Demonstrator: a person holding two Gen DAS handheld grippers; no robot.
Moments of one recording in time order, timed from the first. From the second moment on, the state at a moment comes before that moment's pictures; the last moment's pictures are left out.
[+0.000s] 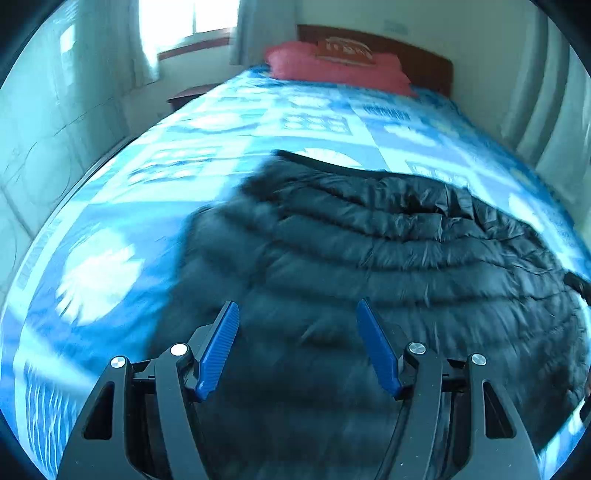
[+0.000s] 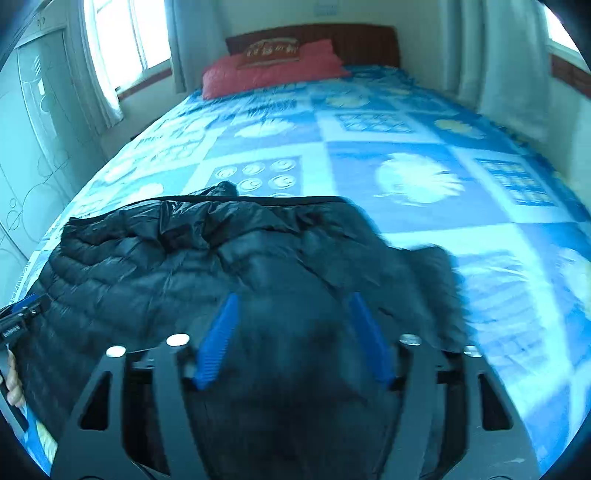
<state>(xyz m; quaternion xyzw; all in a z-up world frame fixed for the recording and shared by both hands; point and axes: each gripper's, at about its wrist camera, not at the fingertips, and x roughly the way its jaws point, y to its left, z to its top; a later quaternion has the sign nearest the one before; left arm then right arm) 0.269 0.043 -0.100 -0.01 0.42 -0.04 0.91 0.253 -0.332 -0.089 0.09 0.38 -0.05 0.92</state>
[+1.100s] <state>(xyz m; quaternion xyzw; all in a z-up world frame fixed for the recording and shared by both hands) 0.147 0.111 -0.119 -0.23 0.41 -0.03 0.88 0.131 -0.350 -0.125 0.21 0.39 -0.07 0.90</state>
